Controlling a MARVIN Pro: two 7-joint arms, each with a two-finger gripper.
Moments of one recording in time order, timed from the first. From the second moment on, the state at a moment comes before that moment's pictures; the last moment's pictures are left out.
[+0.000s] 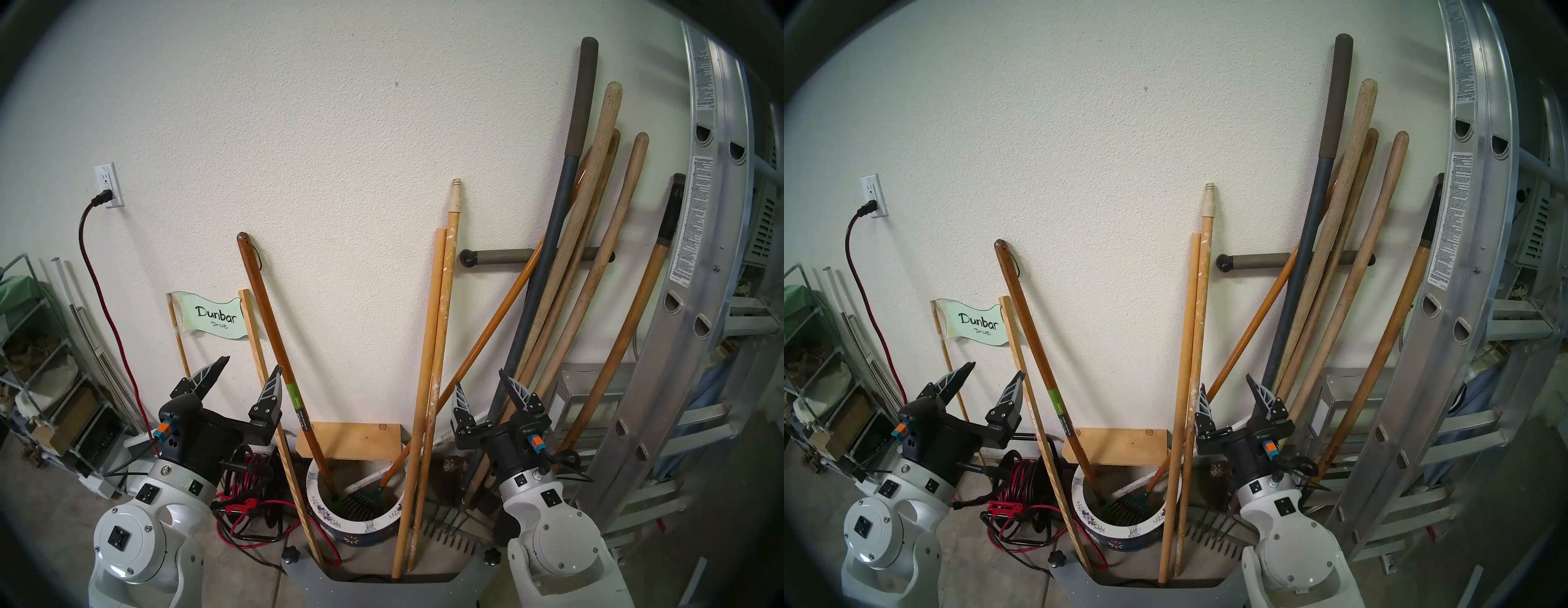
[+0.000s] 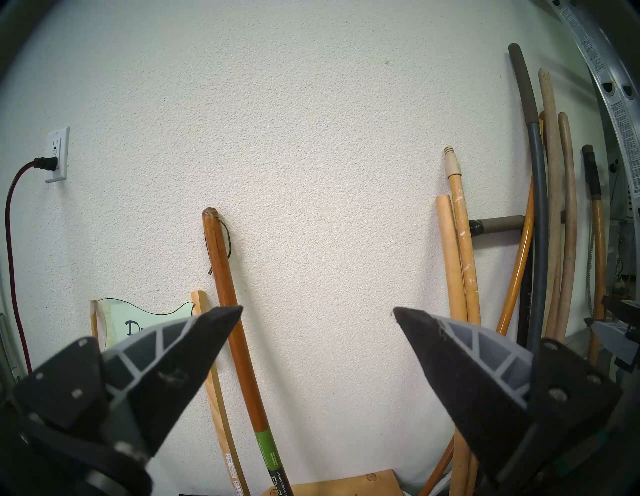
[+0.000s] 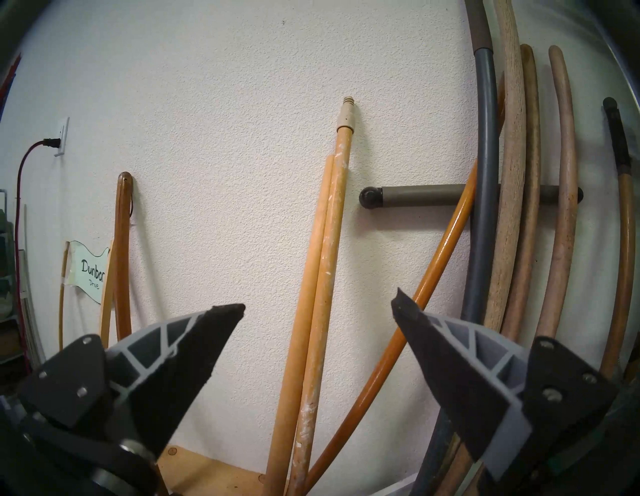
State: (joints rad) left arm 2.33 -1.54 -1.81 -2.38 -0.19 -0.02 -0.27; right arm -2.12 -1.52 1.46 -2.07 -0.08 -0.17 0.07
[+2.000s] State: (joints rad) left arm 2.33 -1.53 -1.81 -2.38 -0.19 -0.02 -0.27; right arm -1.72 -1.58 1.46 -1.55 -0.11 -0.03 0.04
